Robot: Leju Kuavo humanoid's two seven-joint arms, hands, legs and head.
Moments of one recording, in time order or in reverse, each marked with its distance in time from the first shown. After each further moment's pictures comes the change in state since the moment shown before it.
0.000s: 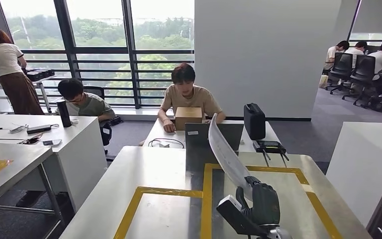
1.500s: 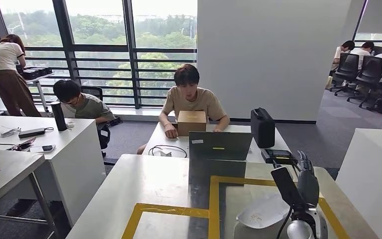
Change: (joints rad) left arm -0.025 -0.015 -0.068 0.003 -0.081 -0.032 0.015; right arm -0.202 -0.074 -0.305 0.346 -0.236 -0.146 -0.209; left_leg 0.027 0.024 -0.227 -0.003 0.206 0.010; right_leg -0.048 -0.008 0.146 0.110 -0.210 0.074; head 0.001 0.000
